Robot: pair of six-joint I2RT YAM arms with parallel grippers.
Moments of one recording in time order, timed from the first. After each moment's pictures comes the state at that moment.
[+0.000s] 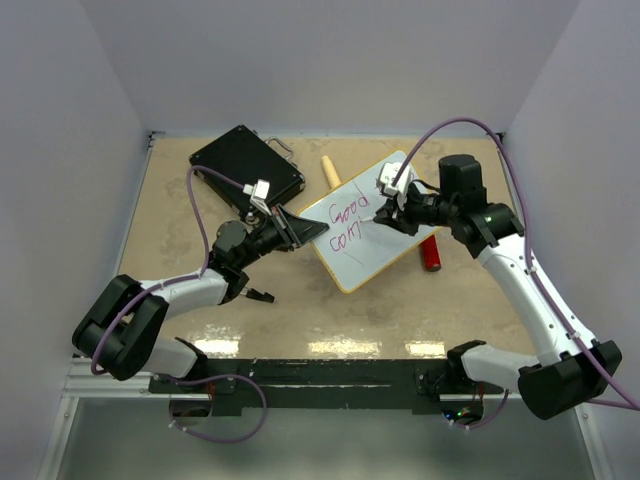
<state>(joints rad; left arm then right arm) -0.55 1.39 0.52 1.02 0.42 -1.08 0.35 1.18 1.24 -0.66 -0.65 -0.62</state>
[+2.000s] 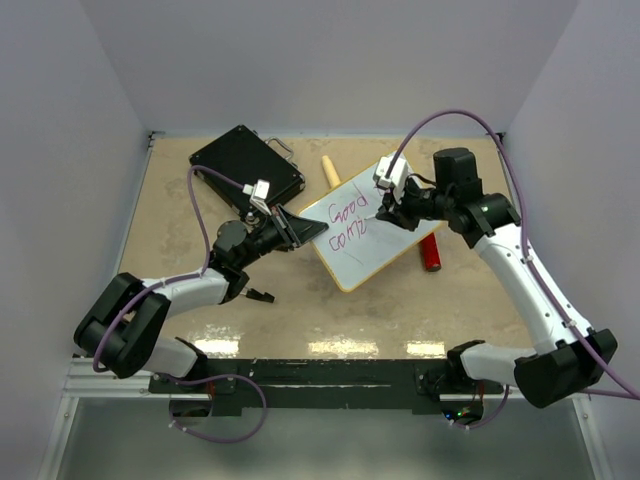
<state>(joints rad) -0.55 1.41 0.52 1.02 0.42 -1.07 0.36 1.23 1.31 -0.74 -0.57 -0.63</state>
